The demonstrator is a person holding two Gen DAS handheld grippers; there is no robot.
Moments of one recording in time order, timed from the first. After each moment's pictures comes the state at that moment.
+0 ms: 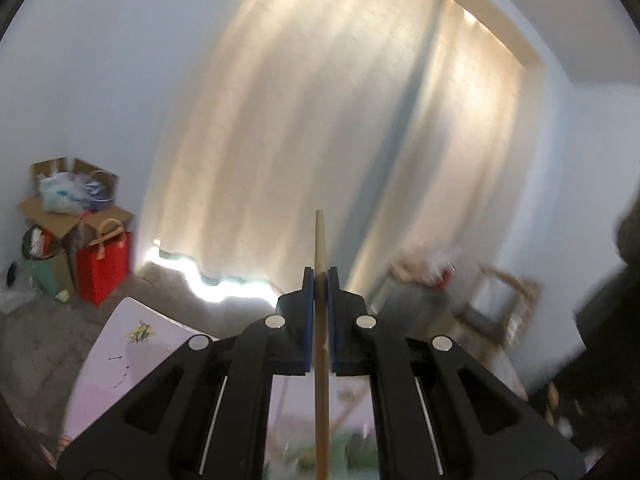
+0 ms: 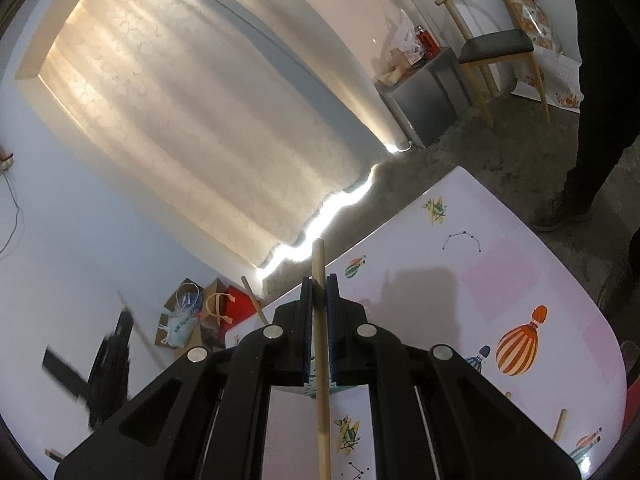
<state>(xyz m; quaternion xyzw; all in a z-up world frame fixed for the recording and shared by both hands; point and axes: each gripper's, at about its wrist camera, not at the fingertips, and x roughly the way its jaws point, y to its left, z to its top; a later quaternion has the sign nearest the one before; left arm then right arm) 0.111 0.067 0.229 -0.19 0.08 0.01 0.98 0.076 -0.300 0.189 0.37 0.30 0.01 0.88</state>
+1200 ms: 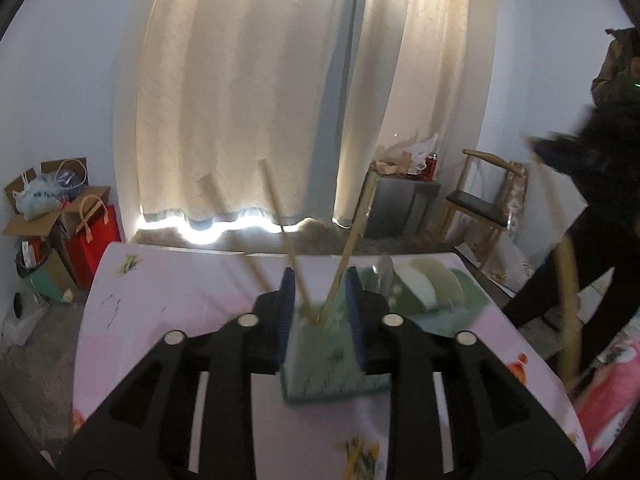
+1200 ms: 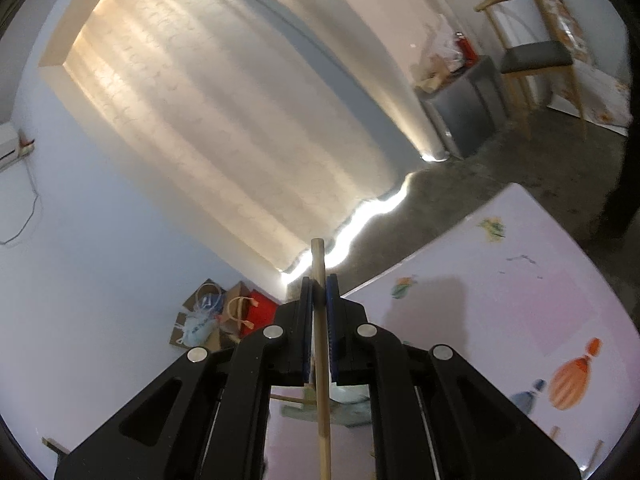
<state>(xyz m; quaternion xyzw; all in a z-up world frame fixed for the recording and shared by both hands) 0.065 0.040 0.114 -0.07 0.22 -0.08 0.97 0.143 -0.257 0.202 0.36 0.27 0.07 0.89</state>
